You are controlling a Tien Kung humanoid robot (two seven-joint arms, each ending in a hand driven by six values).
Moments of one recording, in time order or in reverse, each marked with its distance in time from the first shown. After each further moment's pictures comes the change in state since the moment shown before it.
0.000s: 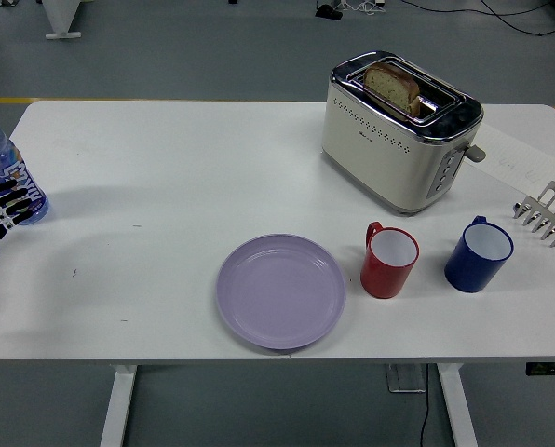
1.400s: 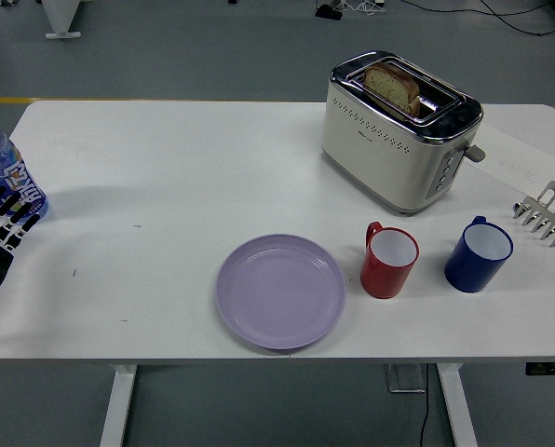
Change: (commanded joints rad) left arm -0.017 -0.029 -0.023 0.028 -0.459 0.000 0.127; right arm 0.013 -0.007 -0.006 -0.003 0.018 -0.002 0.006
